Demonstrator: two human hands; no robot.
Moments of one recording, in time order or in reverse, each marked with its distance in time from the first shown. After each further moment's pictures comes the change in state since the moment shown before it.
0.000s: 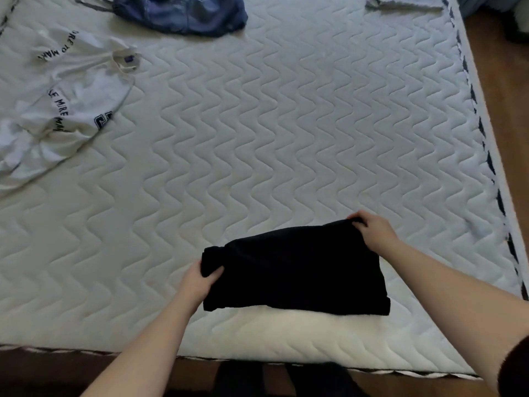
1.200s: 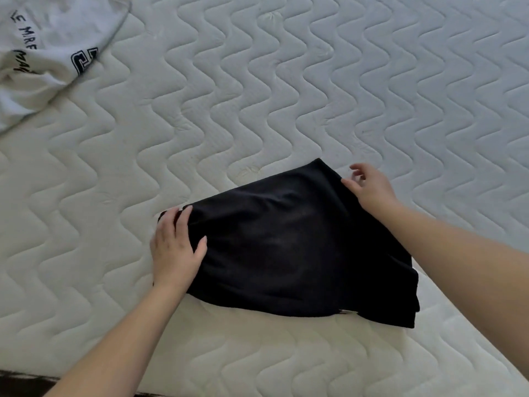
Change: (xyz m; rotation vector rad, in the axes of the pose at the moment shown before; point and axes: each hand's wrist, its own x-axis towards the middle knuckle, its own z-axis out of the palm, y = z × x) left_hand 0.147 -0.051 -0.048 0.807 0.564 0.438; right_hand 0.190 -0.061 0.141 0.044 0.084 -0.070
